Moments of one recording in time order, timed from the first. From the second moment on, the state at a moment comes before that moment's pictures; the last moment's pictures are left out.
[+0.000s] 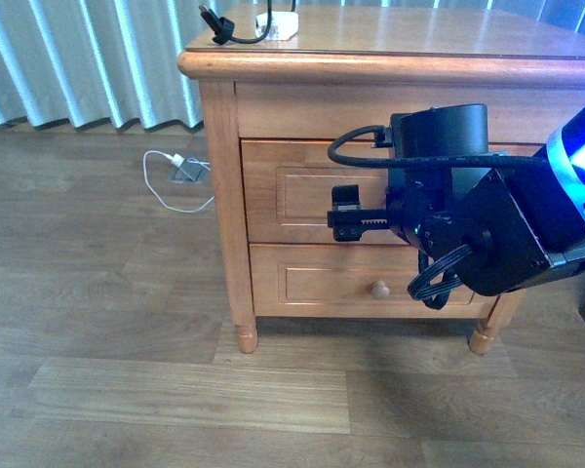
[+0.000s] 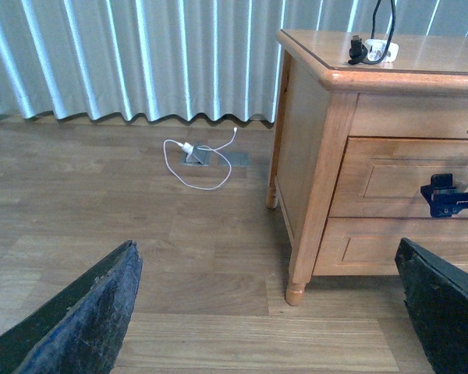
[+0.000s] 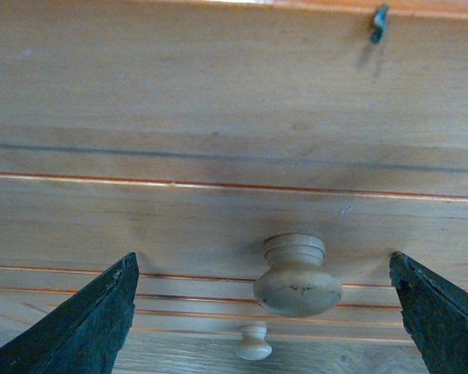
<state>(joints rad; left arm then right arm) 0.00 0.00 0.02 0.00 0.00 0.00 0.34 2.39 1.34 0.62 0.25 0.08</state>
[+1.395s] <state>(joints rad) 0.00 0.00 0.02 0.00 0.00 0.00 0.33 1.98 0.73 0.60 0.09 0.08</state>
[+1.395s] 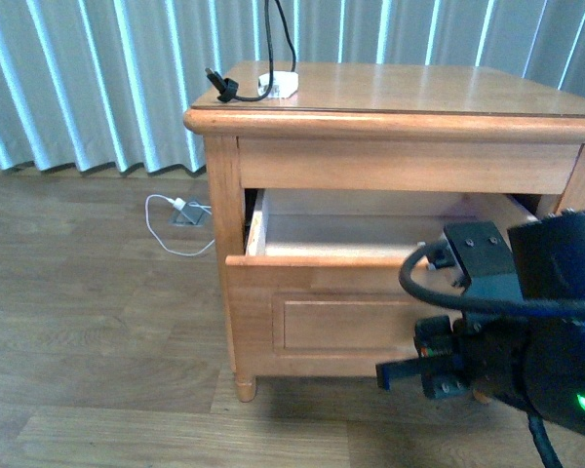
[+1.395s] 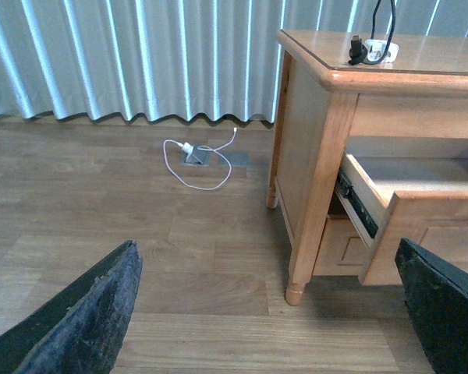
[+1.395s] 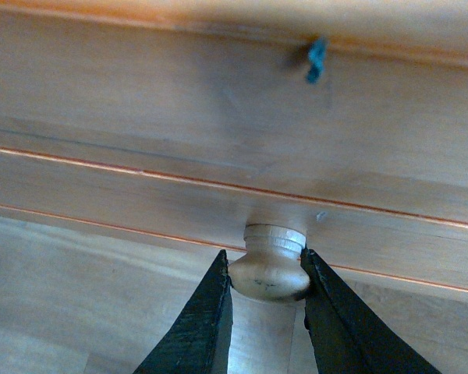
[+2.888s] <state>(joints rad) 0.00 0.00 0.02 0.00 0.00 0.00 -0.20 0.25 0.28 -0.29 -0.47 0.10</state>
